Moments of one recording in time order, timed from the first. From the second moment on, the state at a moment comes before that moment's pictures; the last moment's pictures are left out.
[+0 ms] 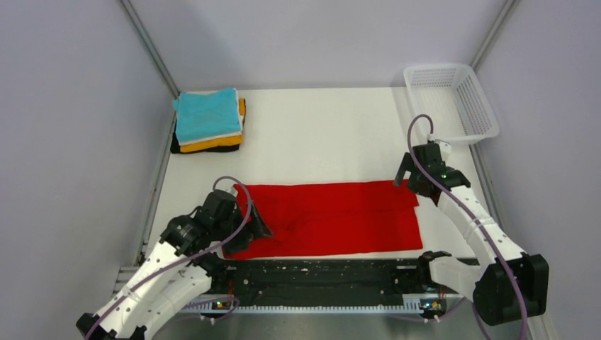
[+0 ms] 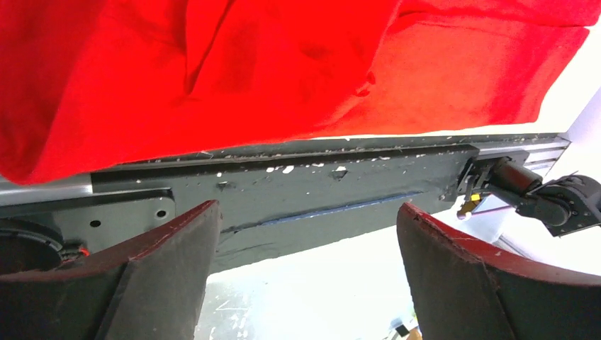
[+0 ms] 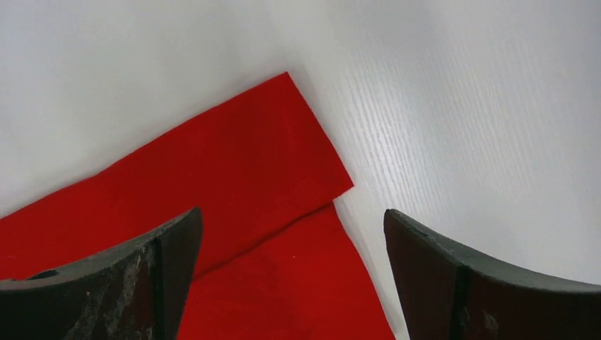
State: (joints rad) left arm -0.57 0.59 0.63 -1.05 0.18 -0.99; right arm 0.20 1.09 0.78 -0.69 0.37 0.51
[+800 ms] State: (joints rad) left arm -0.67 1.24 0.59 -0.55 0.19 -0.96; right arm 0.20 1.21 0.67 -0.36 -0.18 0.42
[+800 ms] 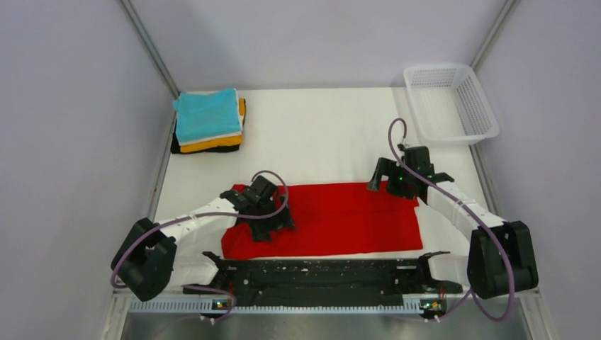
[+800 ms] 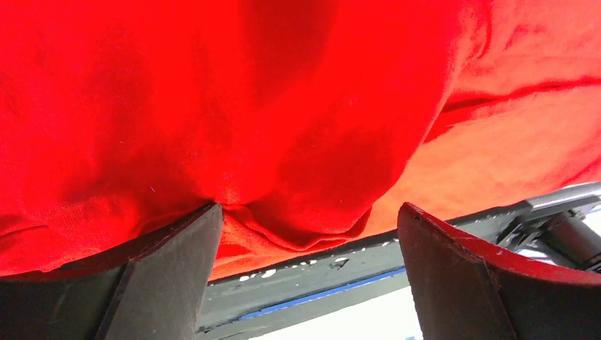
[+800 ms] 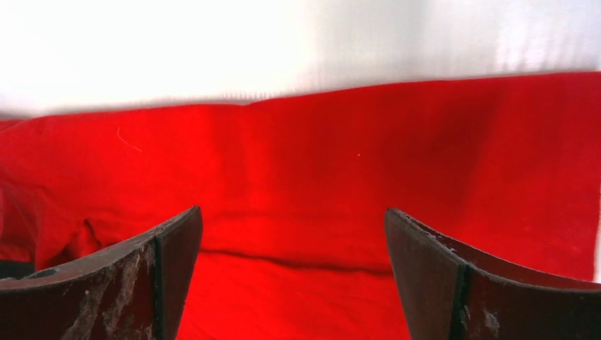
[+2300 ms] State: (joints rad) left arm -0.37 2.70 2.42 -0.28 0.22 -1.05; right arm 0.69 1.03 0.61 -0.45 -0.30 0.54
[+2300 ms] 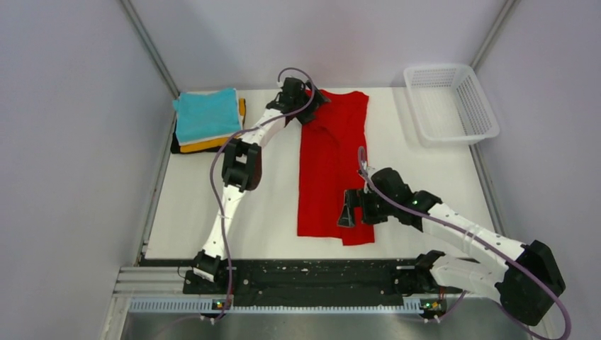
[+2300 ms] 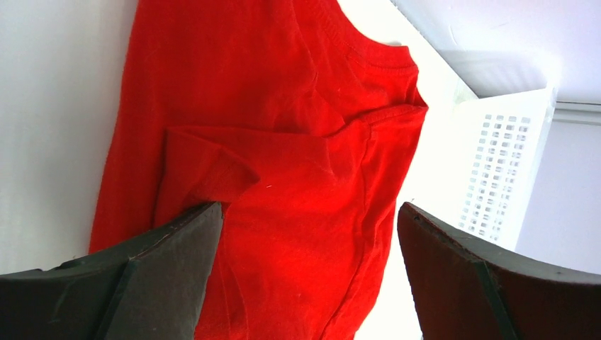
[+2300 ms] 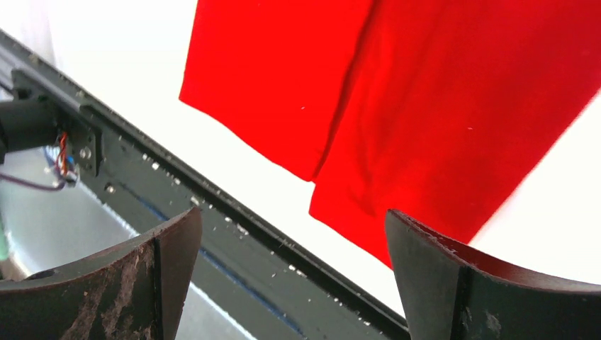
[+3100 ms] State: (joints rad) left arm -0.52 1.67 1.42 -0.51 -0.03 -0.72; right arm 0.55 0.82 0.47 -0.63 0.00 0.72
